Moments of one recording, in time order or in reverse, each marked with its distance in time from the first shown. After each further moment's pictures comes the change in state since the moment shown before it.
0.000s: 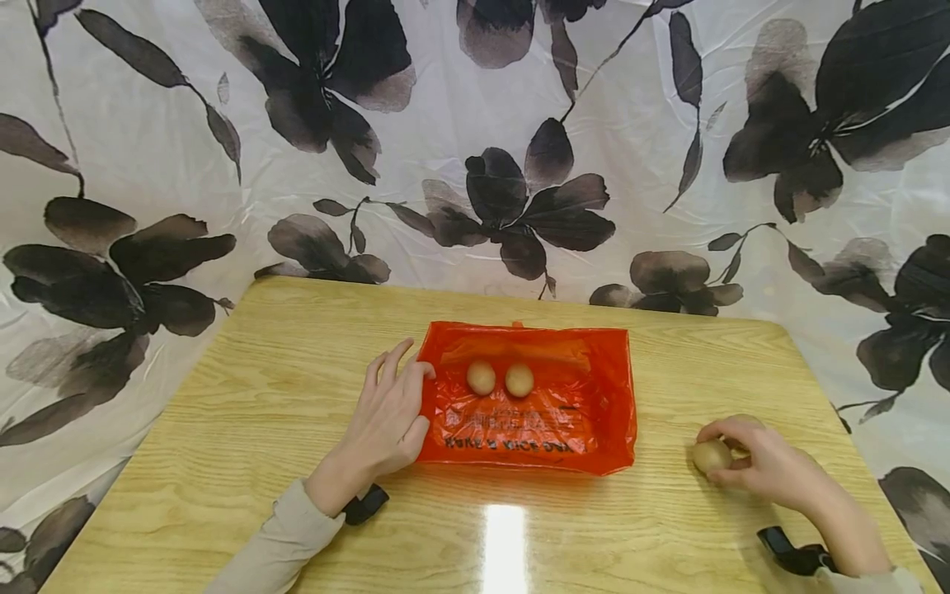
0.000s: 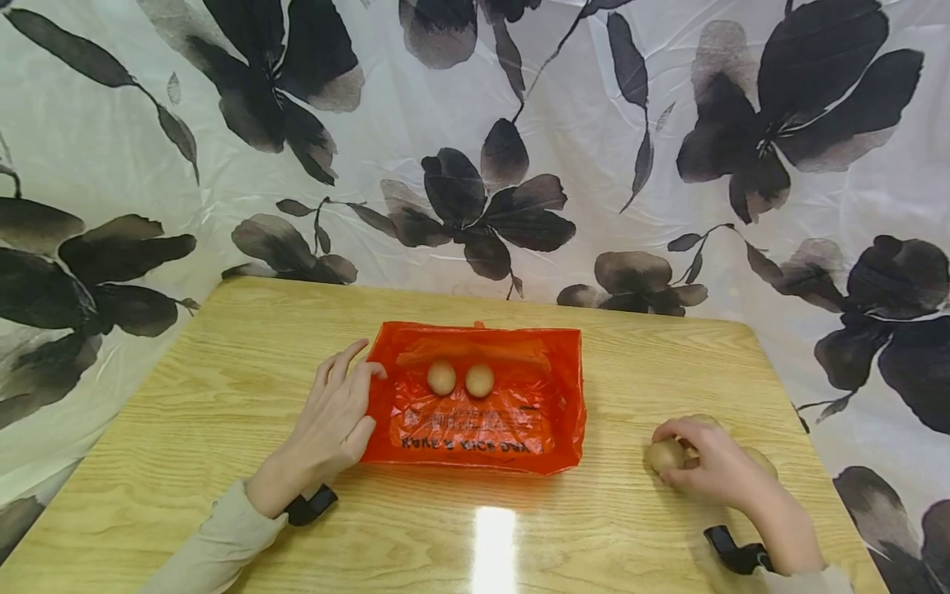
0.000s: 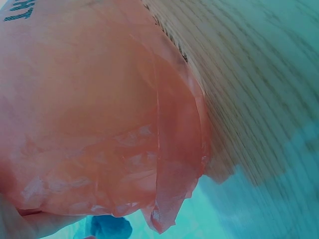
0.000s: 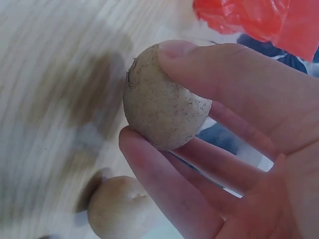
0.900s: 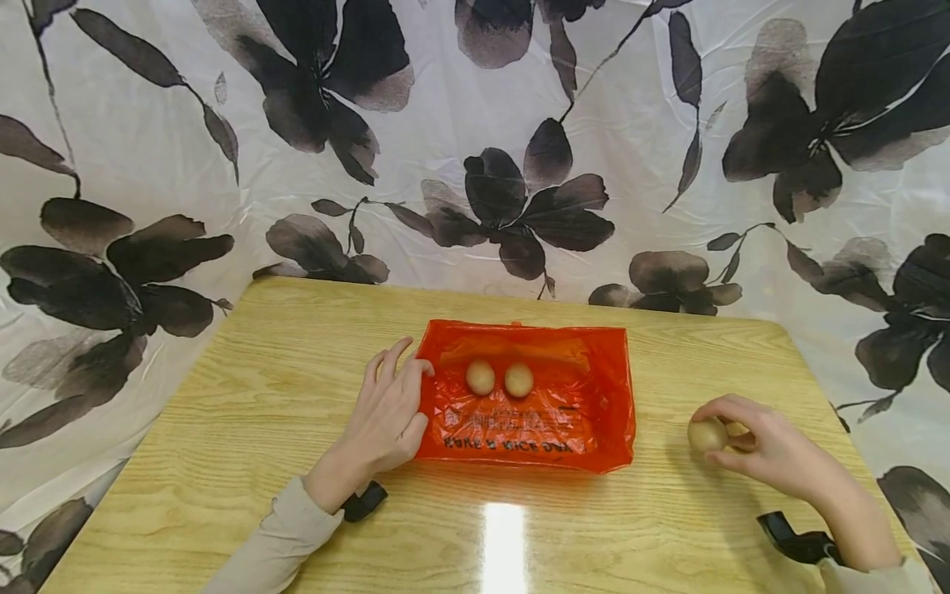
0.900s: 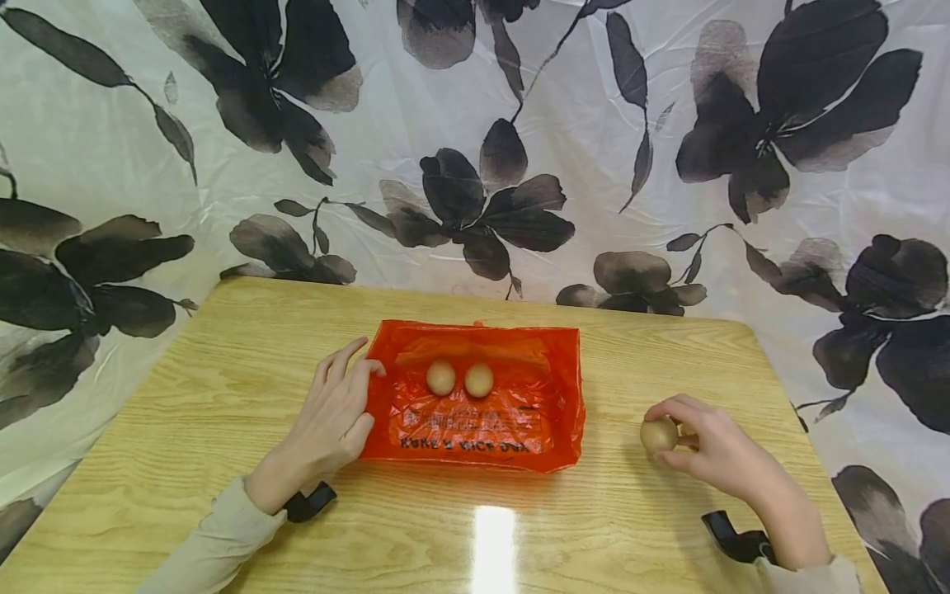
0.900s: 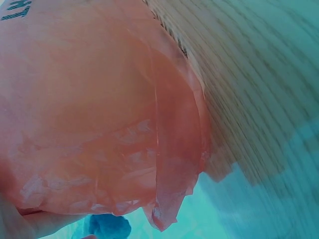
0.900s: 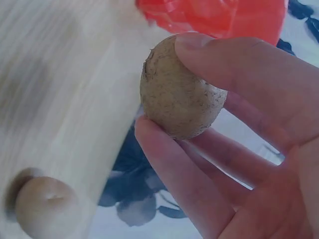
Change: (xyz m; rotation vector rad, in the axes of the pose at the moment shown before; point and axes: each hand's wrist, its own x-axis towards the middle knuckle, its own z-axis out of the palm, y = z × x) left_hand 0.003 -0.003 0.000 -0.016 -0.007 0.001; right_hand 0.010 -0.028 -0.018 0.001 0.145 -0.172
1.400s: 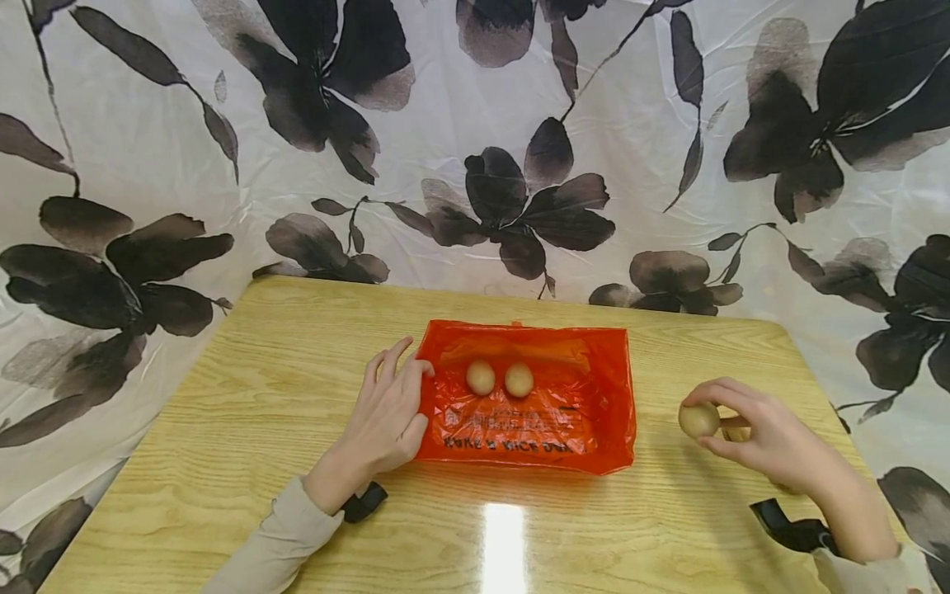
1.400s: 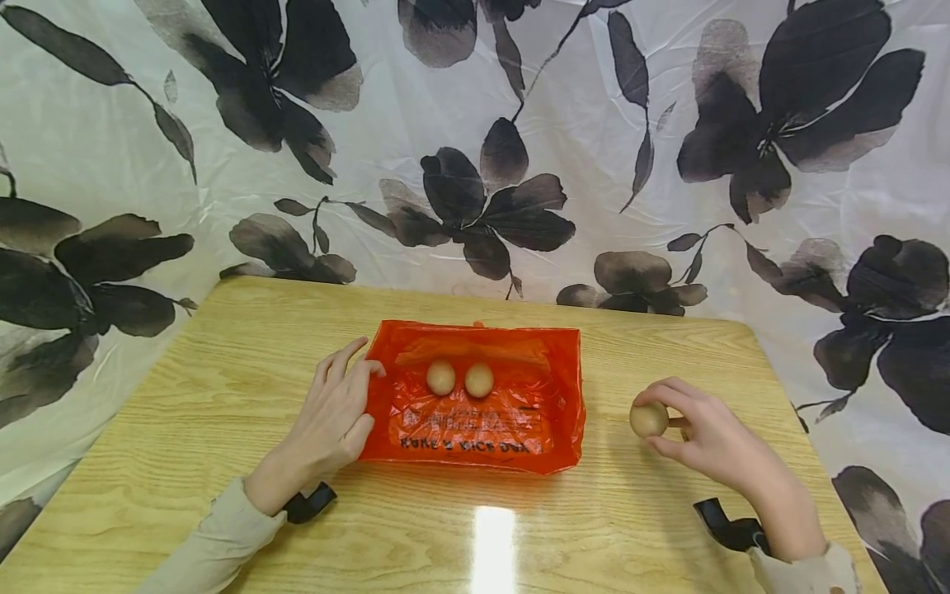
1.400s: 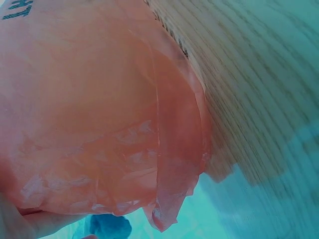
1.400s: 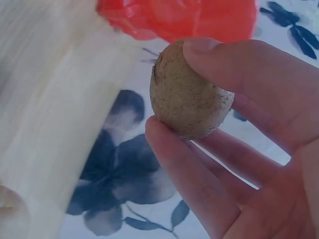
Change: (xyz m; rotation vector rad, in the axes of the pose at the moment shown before) left_hand -0.001 0.000 0.000 -0.001 -0.003 -0.001; right_hand 0.019 -0.019 -0.010 -0.038 0.057 -0.137
